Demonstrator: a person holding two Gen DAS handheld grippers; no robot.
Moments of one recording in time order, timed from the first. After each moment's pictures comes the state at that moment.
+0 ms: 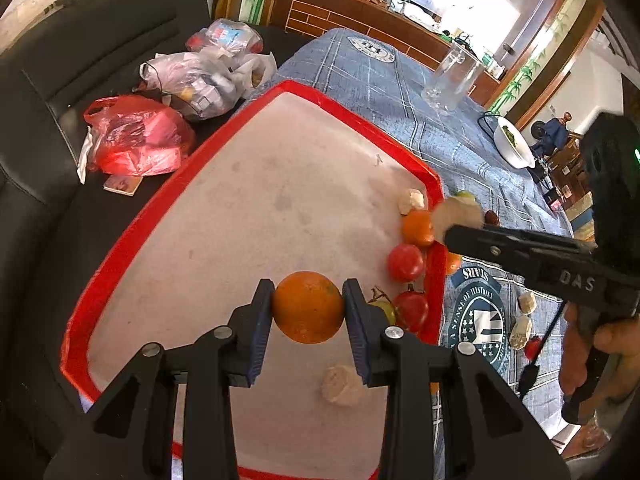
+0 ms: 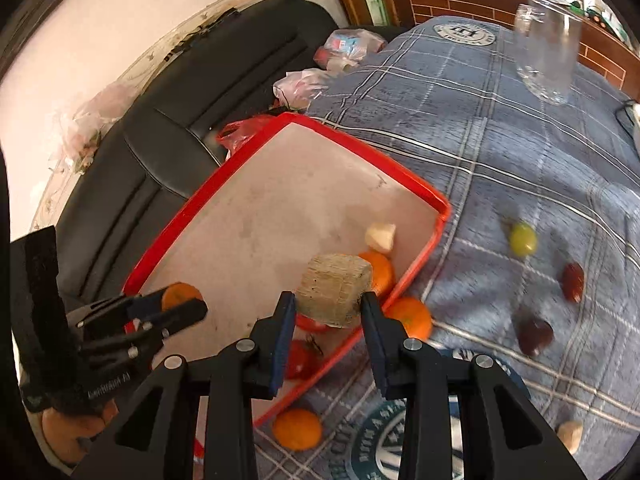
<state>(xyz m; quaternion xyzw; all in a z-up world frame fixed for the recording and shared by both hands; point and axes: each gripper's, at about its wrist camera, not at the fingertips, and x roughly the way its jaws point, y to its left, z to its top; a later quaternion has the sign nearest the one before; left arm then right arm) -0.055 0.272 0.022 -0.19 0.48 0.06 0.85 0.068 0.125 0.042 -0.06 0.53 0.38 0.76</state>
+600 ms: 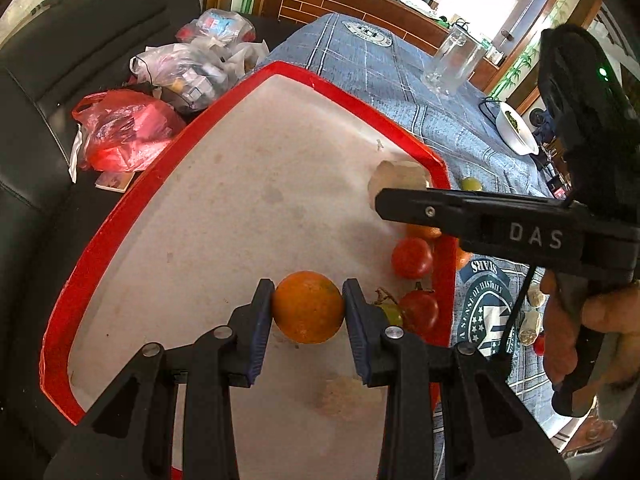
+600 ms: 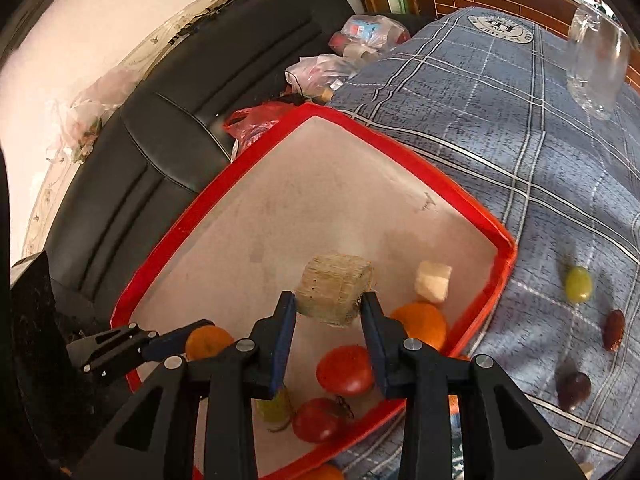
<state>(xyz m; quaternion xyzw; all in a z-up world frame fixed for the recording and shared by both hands) -0.042 0.271 0.009 -0.18 0.50 0.05 0.85 0.084 0.175 0.021 -0.07 0.55 0.39 0.74</state>
